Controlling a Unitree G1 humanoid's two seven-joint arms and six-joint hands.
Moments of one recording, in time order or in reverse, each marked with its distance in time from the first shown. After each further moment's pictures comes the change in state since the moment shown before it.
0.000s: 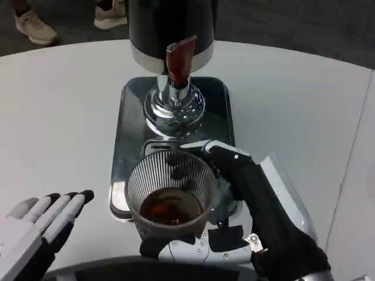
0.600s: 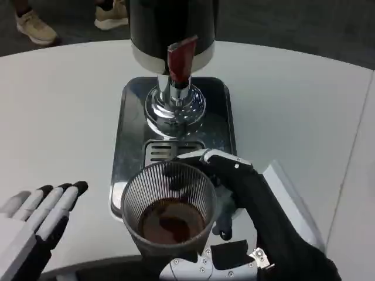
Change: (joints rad) left arm 0.031 -0.074 0.003 -0.026 0.038 -0.028 0.083; right arm 0.068 -0.061 0.029 -0.086 -0.014 -0.004 0.019
